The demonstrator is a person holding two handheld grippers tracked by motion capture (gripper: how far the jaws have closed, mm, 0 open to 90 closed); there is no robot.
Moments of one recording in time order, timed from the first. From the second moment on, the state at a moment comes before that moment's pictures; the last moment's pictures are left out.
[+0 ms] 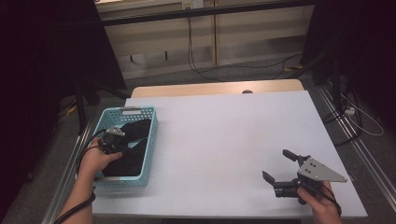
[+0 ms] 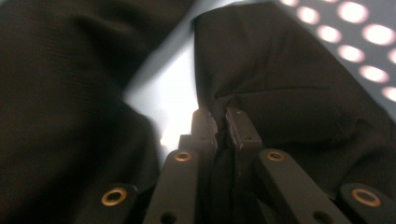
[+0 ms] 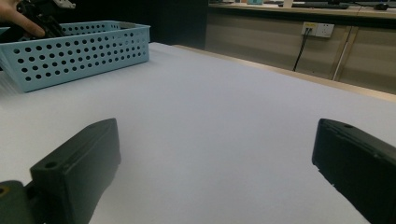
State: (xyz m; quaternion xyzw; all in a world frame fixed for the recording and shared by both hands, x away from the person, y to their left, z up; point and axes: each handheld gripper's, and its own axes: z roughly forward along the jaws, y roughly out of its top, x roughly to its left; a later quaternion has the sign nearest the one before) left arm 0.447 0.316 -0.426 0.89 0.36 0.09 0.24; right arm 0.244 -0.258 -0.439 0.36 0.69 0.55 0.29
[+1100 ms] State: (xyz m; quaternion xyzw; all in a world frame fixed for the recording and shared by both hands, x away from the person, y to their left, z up) left arm 0.435 0.334 -0.431 0.90 0.34 0.07 0.26; right arm 0.243 -0.258 -0.440 0.36 0.70 0.55 0.28
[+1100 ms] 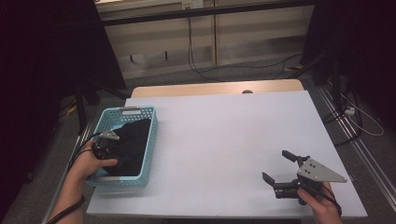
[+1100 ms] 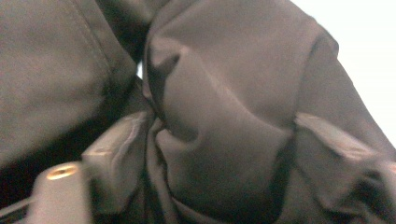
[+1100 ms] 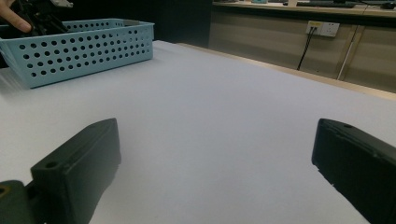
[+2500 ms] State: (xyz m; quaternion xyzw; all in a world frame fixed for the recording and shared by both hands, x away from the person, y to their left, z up) left arm 0.516 0.307 -0.429 0.83 0.46 0.20 0.24; right arm 0.244 -0.258 -0.443 0.36 0.70 0.56 0.27
